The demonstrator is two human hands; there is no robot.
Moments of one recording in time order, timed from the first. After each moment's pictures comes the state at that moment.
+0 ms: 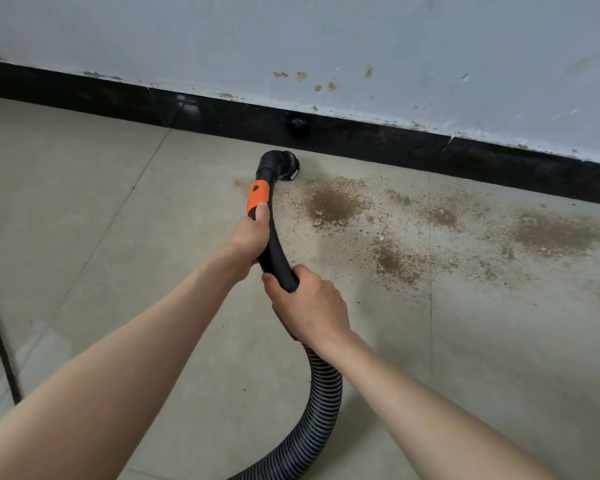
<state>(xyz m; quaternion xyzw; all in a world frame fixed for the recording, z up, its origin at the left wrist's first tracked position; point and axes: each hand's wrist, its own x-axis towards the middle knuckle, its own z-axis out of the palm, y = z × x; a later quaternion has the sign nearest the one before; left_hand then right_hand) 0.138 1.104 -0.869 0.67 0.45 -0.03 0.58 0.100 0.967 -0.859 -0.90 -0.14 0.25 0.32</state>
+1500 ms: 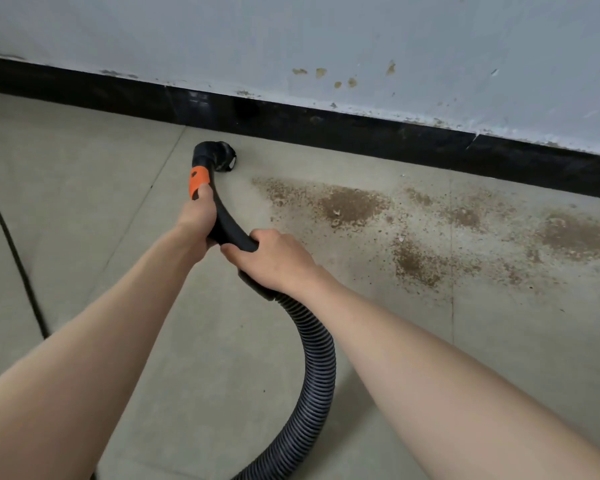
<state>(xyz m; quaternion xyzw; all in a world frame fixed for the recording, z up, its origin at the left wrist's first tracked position) 0.124 1.188 -0.857 0.55 0.55 0.08 0.62 0.132 1.046 -0.838 -0.85 -0.29 0.33 0.30</state>
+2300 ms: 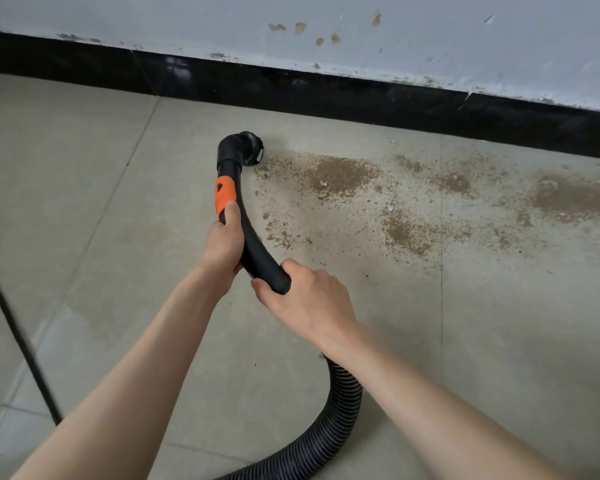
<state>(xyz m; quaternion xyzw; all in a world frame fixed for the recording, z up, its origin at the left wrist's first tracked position) 0.092 1.112 -0.882 0.58 0.52 0.03 0.63 0.082 0.964 -0.856 -0.90 -0.22 0.27 0.26</state>
